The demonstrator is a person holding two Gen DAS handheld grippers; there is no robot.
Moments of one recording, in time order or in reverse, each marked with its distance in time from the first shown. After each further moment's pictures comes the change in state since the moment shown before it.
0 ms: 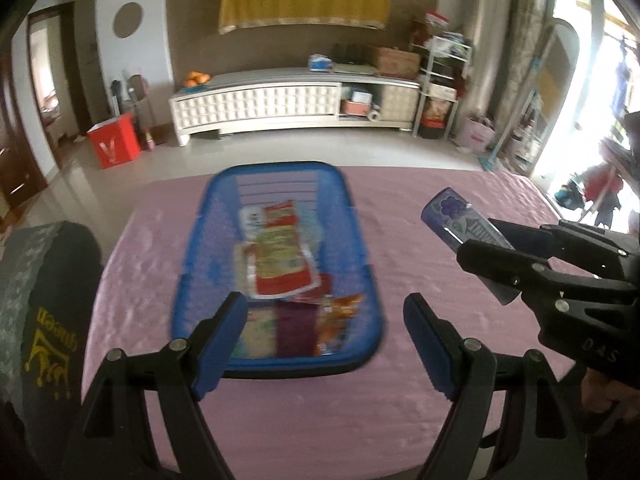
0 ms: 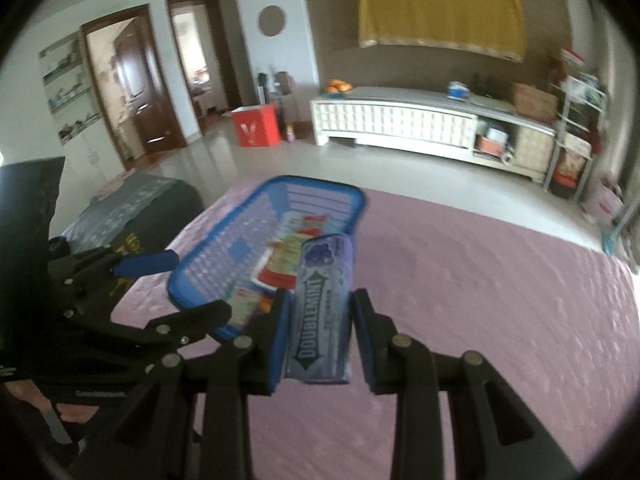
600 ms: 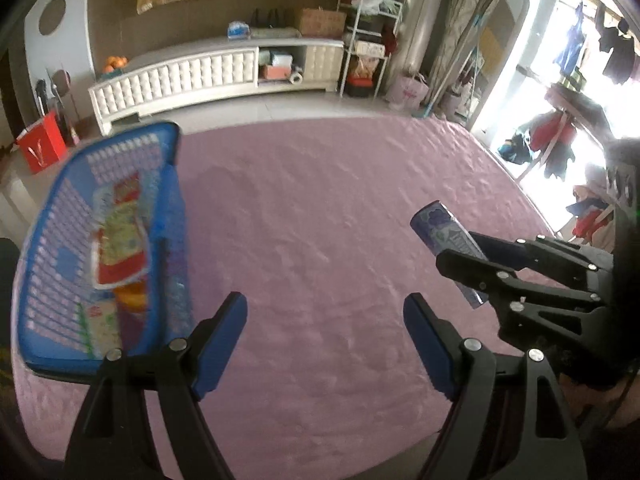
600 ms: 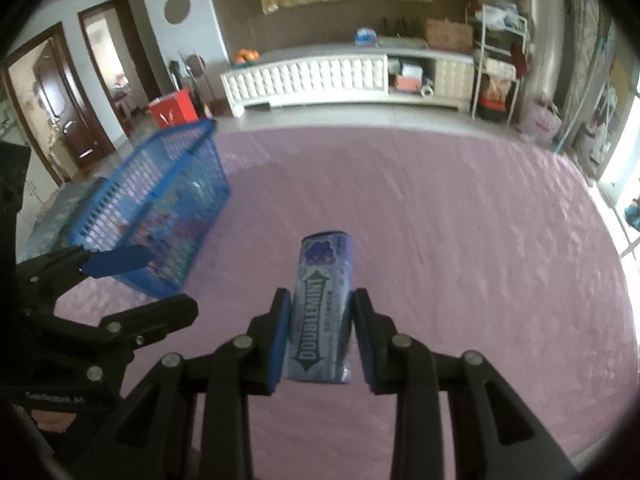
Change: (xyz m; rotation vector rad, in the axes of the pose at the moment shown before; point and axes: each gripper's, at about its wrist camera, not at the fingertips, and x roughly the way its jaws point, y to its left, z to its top) left arm 0.058 -0.126 -0.014 0.120 0.109 -0.216; right arm -0.048 -0.110 -0.086 0.223 0.088 -0.199
